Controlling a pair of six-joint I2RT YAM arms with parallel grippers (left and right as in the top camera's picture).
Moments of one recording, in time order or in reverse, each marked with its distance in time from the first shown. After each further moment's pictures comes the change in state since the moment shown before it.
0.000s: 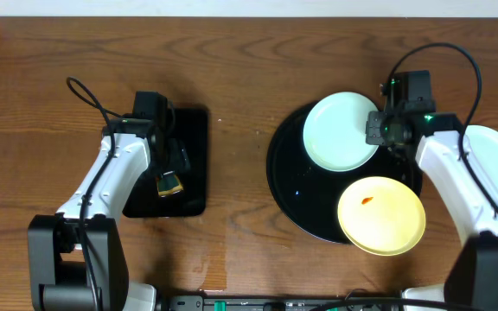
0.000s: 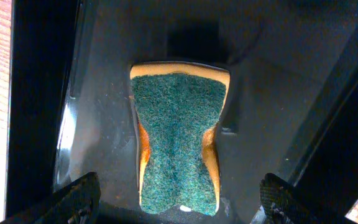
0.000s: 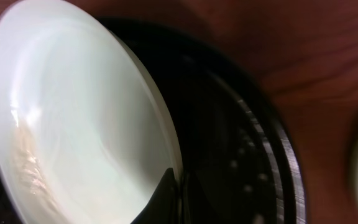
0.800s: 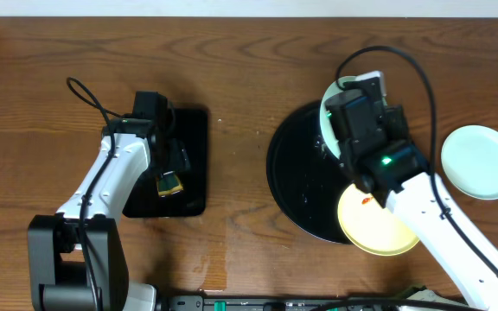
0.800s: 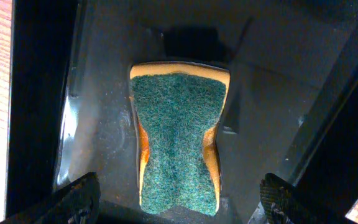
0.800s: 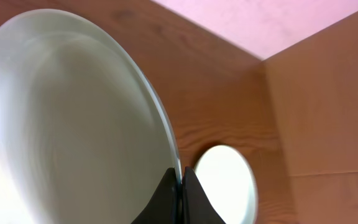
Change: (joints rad) left arm 0.000 0.000 0.000 0.000 0.000 0.000; right arm 0.410 -0.204 0.000 -0.014 0.745 -0.145
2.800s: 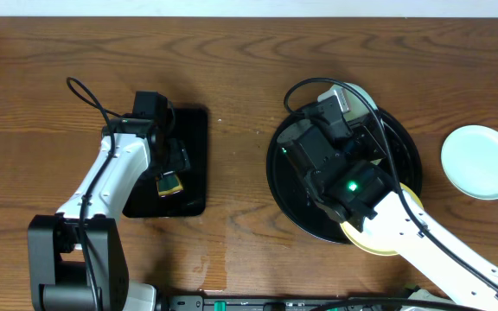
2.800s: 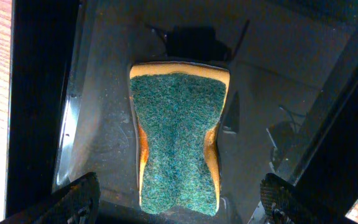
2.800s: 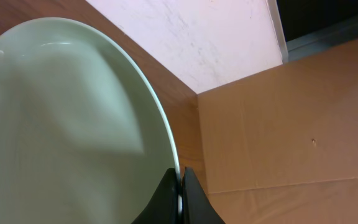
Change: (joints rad) left arm 0.000 0.000 0.000 0.000 0.000 0.000; right arm 0.238 0.000 0.000 -0.047 0.363 -0.117
